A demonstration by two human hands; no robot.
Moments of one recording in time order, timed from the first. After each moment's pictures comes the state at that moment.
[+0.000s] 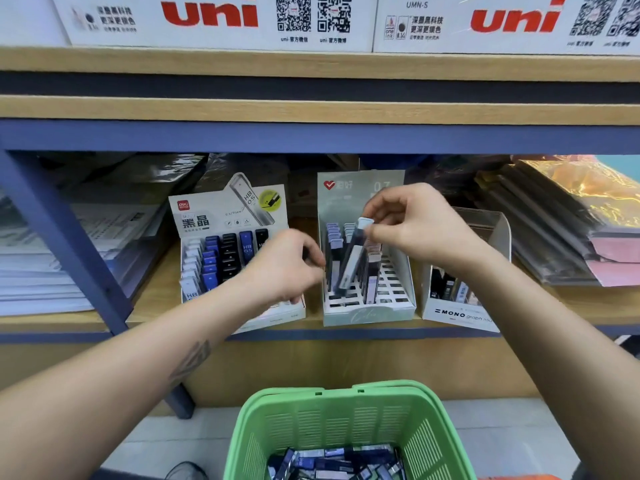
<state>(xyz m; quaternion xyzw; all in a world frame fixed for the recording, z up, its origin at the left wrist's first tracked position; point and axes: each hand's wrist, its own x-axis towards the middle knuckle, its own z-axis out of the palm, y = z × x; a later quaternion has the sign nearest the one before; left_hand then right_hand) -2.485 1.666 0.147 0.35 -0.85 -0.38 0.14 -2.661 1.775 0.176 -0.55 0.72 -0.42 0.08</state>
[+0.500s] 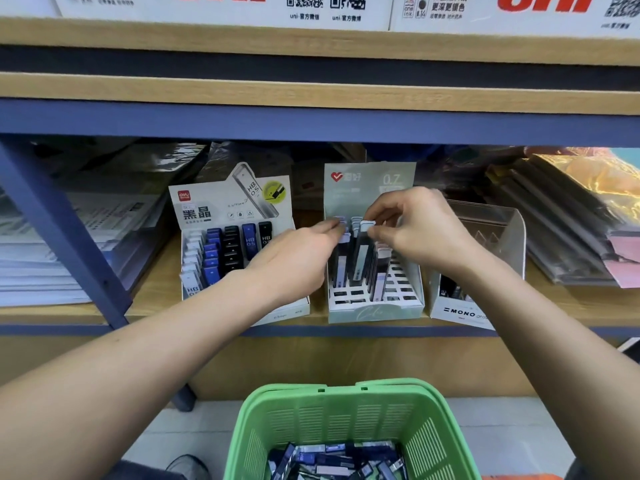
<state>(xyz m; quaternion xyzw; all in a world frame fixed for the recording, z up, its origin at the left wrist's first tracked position) -2.502 1.638 0.123 0.21 -0.97 0.01 0.11 -2.665 1.760 0.160 -0.56 0.76 -0.32 -0.02</state>
